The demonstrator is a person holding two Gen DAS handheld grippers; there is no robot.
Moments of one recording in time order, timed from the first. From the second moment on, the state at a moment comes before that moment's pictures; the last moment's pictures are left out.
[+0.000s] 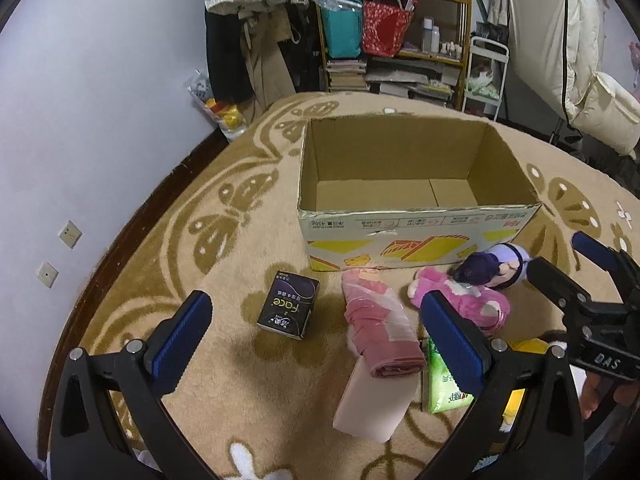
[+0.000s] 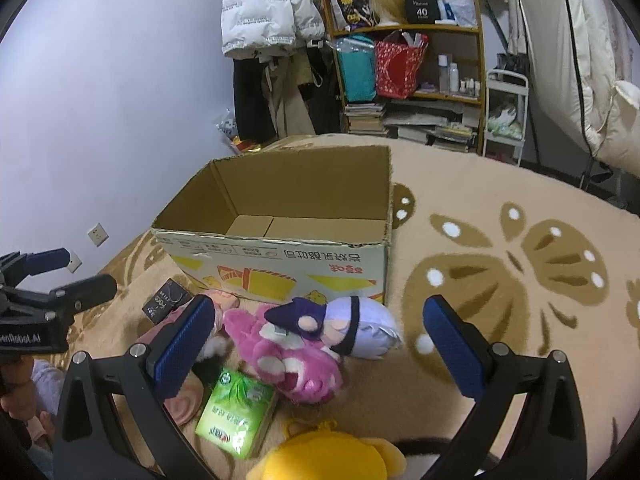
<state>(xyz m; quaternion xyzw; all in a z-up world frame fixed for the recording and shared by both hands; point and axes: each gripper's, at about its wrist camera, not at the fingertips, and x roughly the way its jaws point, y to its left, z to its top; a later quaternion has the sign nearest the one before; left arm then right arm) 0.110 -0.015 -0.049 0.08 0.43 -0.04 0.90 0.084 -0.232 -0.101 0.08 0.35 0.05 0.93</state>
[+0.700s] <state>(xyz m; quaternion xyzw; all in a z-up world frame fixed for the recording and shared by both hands) 0.147 -0.030 -0.102 0.09 0.51 -0.07 0.85 0.133 -0.243 -0.149 0.11 0.40 0.05 0.91</state>
